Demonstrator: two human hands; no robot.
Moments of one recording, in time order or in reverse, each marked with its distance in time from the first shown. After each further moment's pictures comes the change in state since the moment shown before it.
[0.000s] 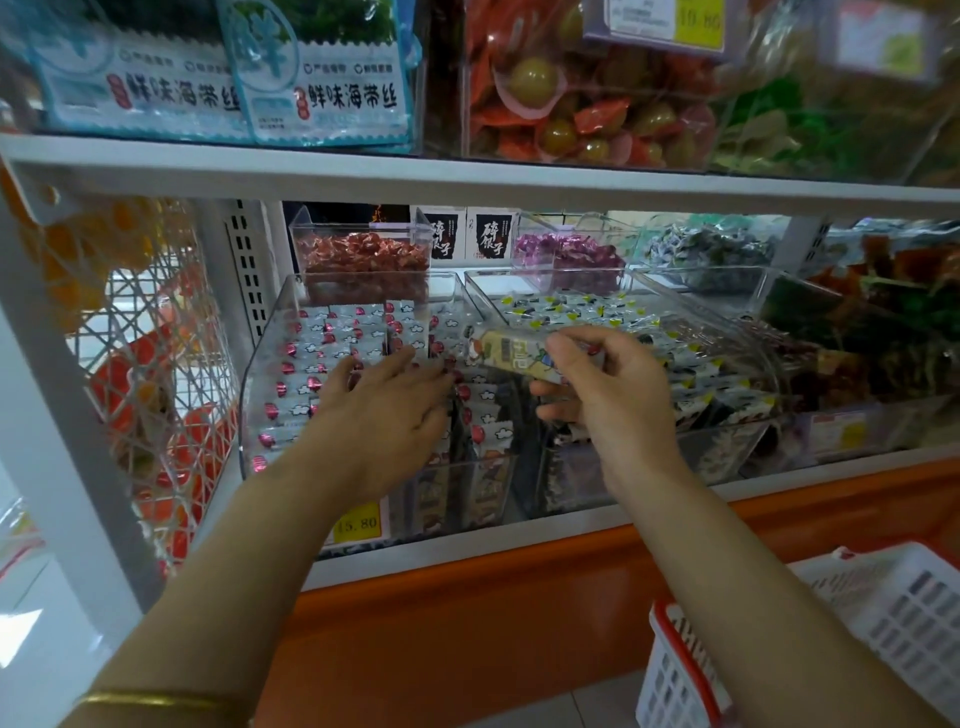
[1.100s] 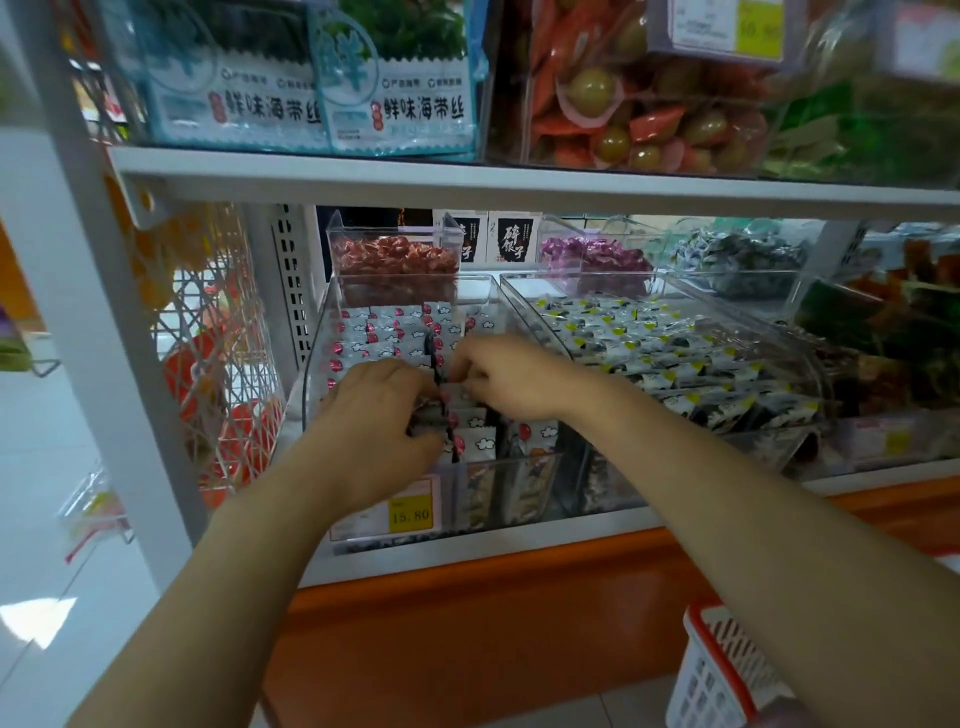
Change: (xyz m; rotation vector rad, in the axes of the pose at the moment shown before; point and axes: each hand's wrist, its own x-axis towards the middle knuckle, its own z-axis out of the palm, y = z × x) left_hand -0.027 -0.024 -0.019 -0.137 0.067 -0.067; right_hand 0.039 -0.007 0.084 -1.237 -0.835 -0.223
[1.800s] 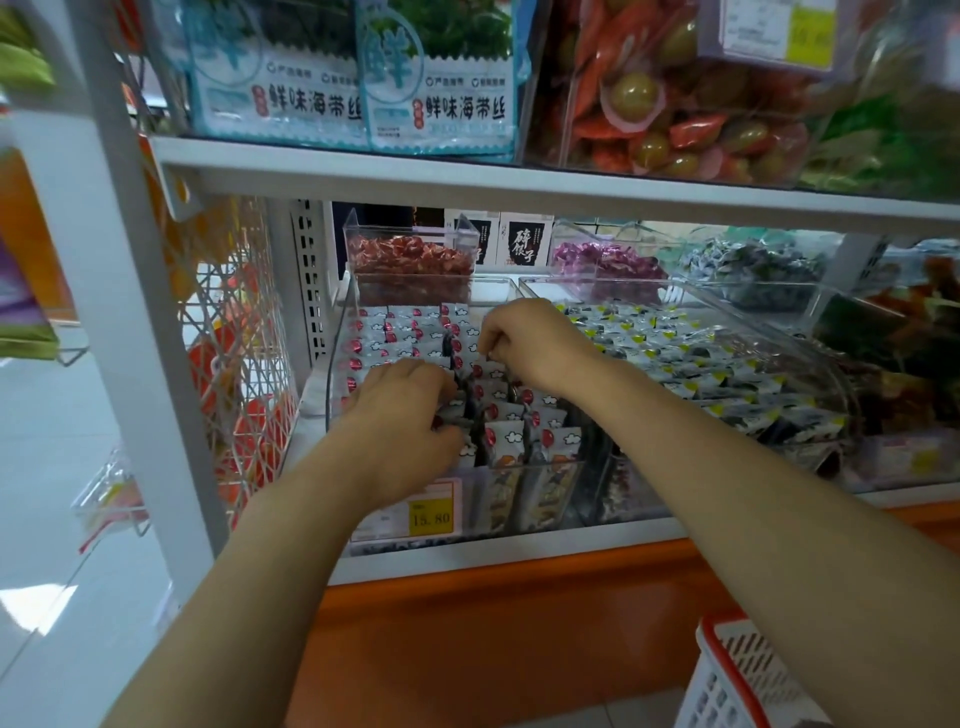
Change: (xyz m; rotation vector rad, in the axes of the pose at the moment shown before) left_hand 0.001 0.001 -0.001 -0.042 0.024 -0.049; right_hand 0.029 0.013 -0.008 -0.031 0.255 0.076
